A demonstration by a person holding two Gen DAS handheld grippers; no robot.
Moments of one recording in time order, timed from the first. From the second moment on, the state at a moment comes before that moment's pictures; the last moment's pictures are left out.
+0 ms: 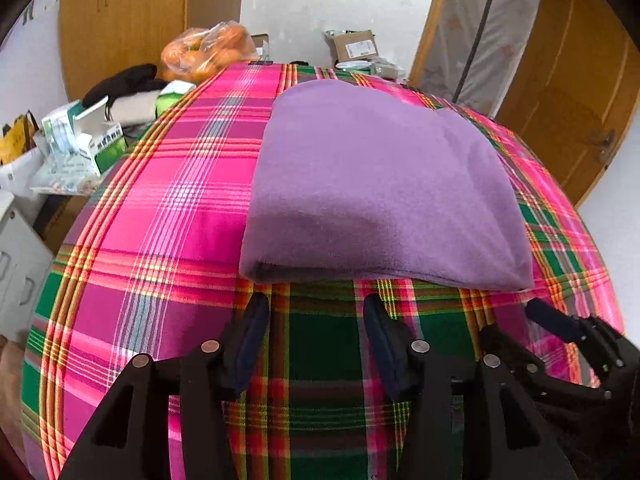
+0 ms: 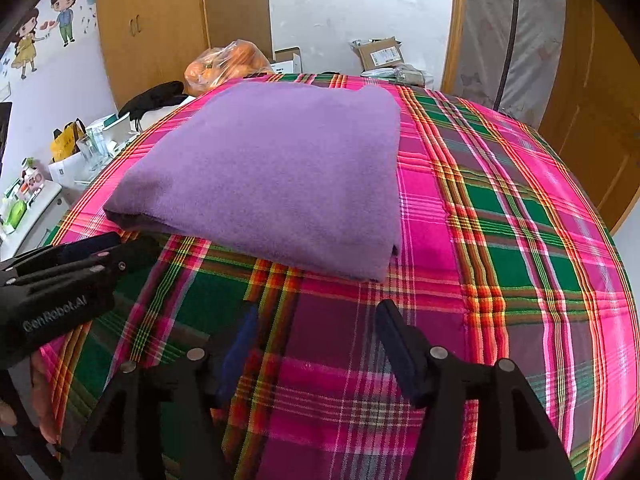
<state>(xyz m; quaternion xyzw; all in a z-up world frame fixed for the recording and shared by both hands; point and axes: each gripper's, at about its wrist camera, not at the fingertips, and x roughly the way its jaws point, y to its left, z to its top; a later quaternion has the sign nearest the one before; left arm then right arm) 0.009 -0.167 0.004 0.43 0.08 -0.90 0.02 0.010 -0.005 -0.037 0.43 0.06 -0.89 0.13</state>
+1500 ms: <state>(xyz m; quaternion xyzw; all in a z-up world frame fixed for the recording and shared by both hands) 0.004 -0.144 0.003 0.43 0.04 -0.90 0.06 -0.002 0.004 -0.038 0.43 0.06 -0.89 0.11</state>
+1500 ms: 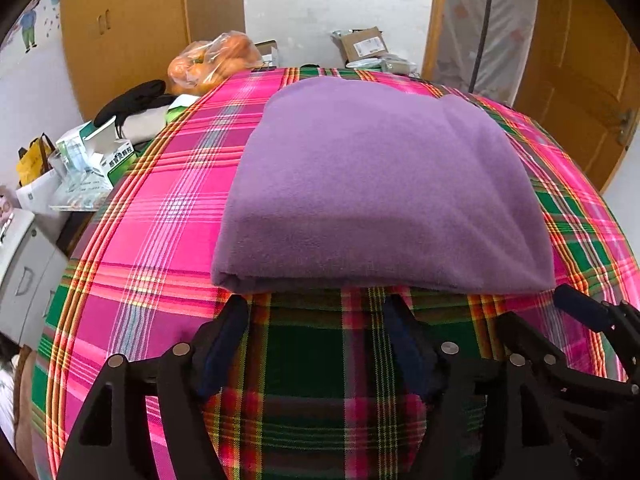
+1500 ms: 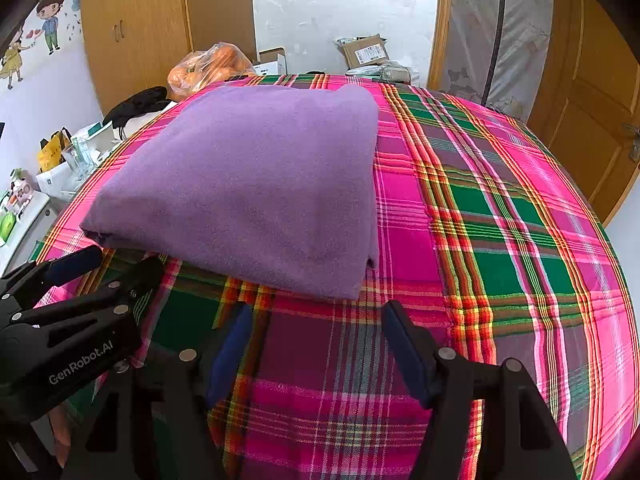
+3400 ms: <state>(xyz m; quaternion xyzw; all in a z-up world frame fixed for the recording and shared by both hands) 0.003 -0.145 0.003 0.43 0.05 -0.90 0.05 -0.002 0.006 -0.040 0.43 0.05 -0.89 0.11</state>
